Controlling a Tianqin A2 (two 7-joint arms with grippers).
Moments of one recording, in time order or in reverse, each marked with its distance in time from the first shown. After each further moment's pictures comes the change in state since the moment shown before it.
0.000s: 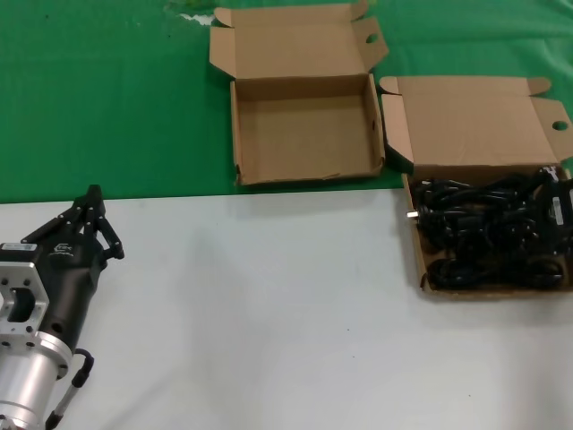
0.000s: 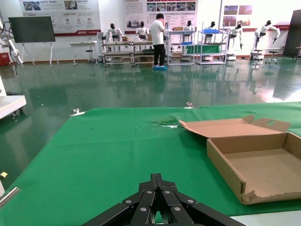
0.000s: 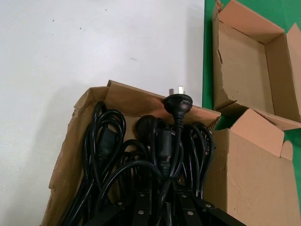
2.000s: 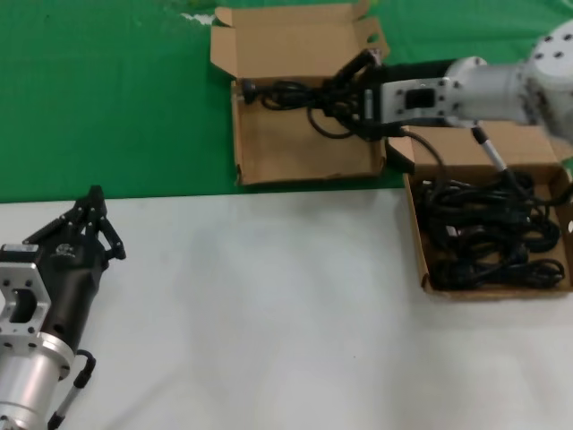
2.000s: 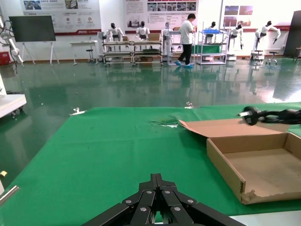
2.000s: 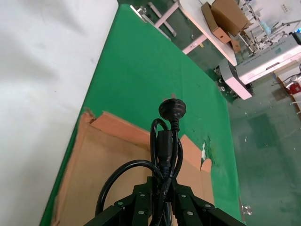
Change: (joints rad) left arm 0.000 0.000 0.000 0.000 0.000 0.000 0.000; right arm 0.236 -0.468 0.033 -0.314 0.074 0.264 -0.183
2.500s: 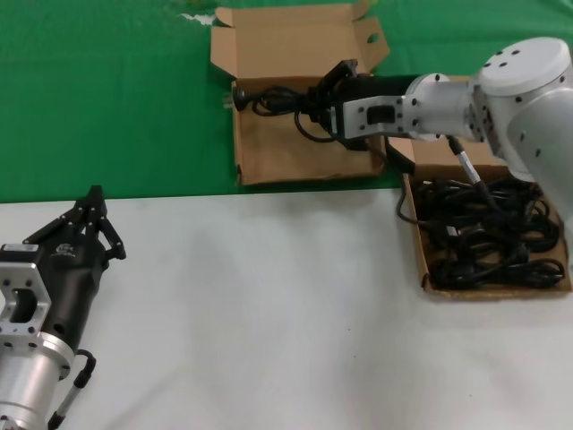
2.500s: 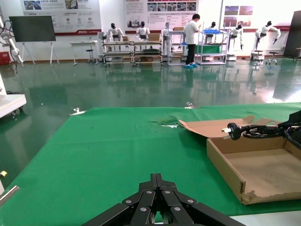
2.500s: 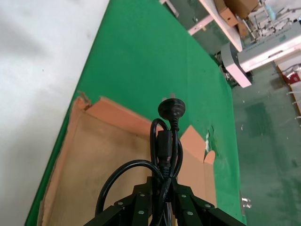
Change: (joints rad) left arm 0.000 0.000 0.000 0.000 0.000 0.000 0.000; right arm 0.118 -0.178 0.089 -0.414 0.068 0.190 -0.332
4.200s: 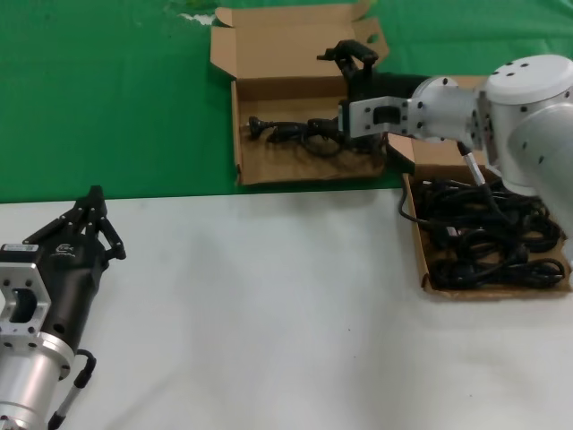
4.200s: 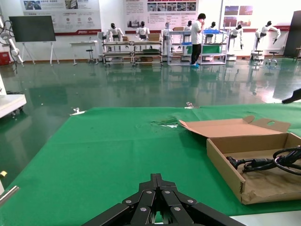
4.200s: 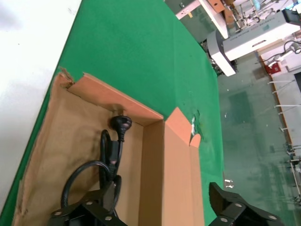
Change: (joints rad) left arm 0.000 0.000 0.000 0.000 0.000 0.000 0.000; right arm -0.020 0.000 -0.258 -0.022 0.391 0.104 -0.134
